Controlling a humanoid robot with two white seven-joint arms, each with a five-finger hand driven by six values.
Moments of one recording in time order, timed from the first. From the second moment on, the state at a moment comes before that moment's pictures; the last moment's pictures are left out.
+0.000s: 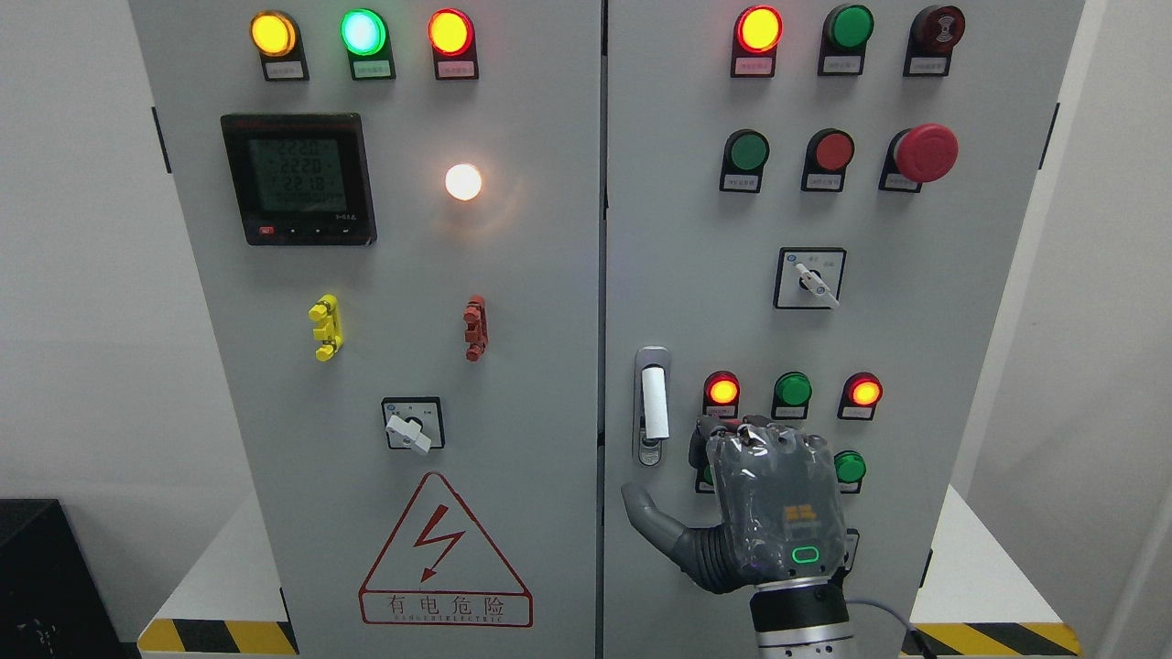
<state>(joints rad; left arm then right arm) -0.08 -0.11 0.00 0.00 0.08 -0.07 -0.06 -0.37 0.13 0.25 -1.90 1.48 0.15 -0.02</state>
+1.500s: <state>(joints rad) -0.08 -0.11 0.00 0.00 0.08 -0.07 -0.06 -0.46 0.14 0.25 -1.80 1.47 0.17 -0.01</state>
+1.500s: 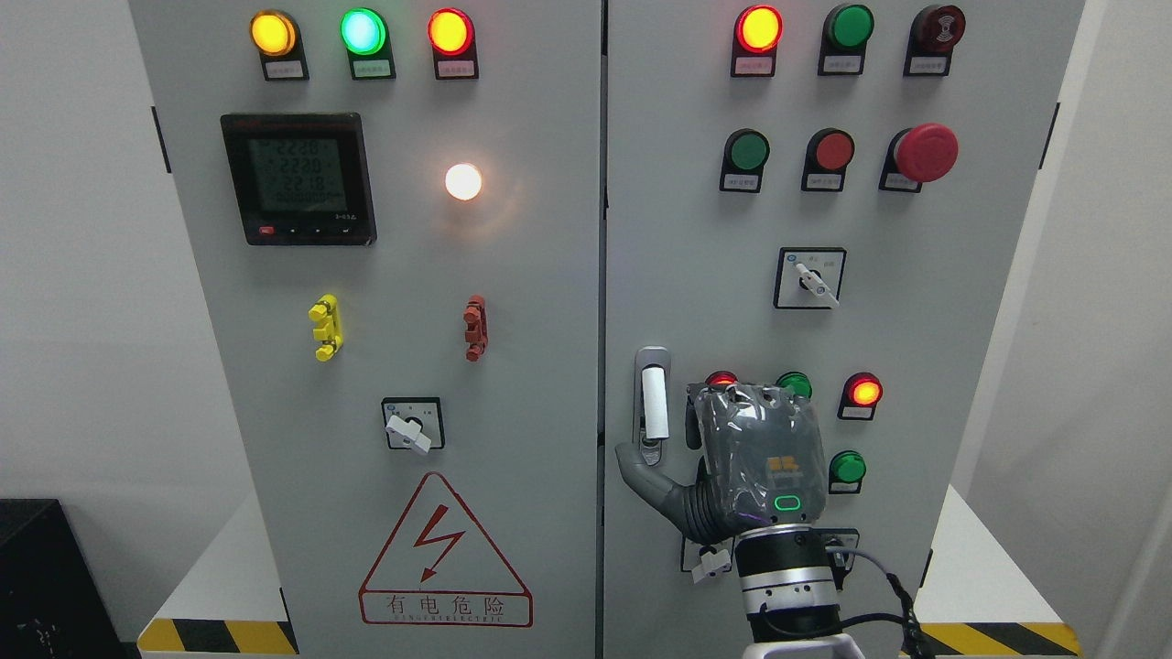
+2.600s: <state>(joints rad) -0.08 -0.11 0.00 0.00 0.08 -0.07 -0.06 -0.47 0.14 0.25 -1.78 1.47 0.19 -0.01</state>
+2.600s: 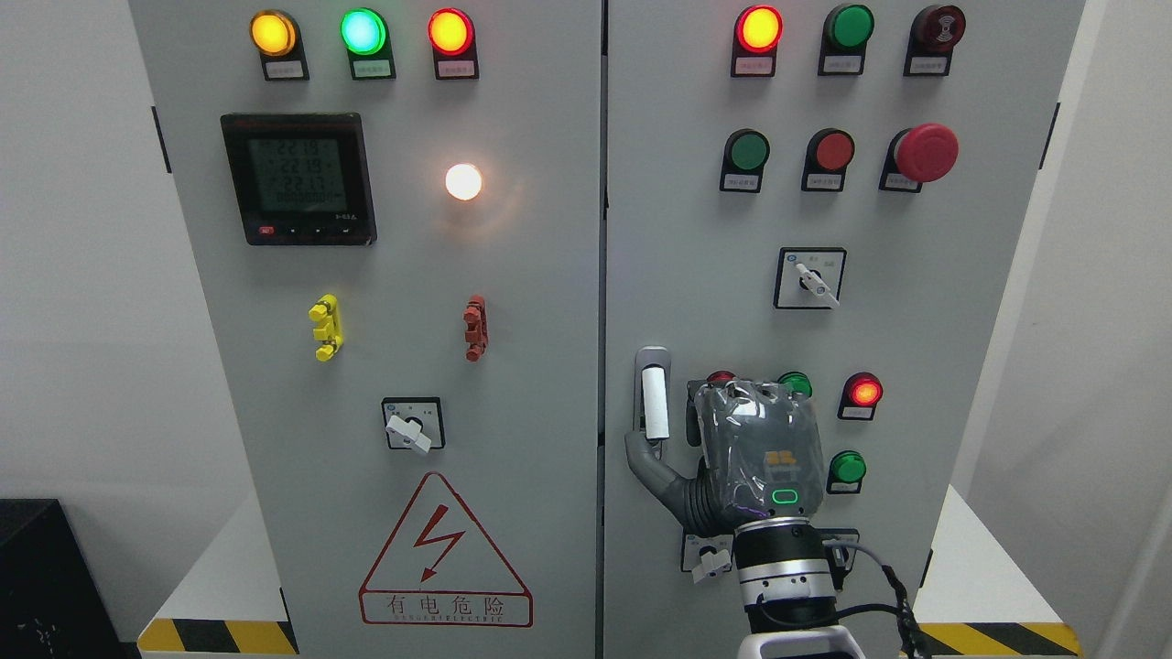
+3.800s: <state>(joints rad) -0.08 -0.11 0.00 0.00 0.08 -0.07 -0.06 -0.46 0.14 0.23 -1.81 1.48 0.19 -0.01</state>
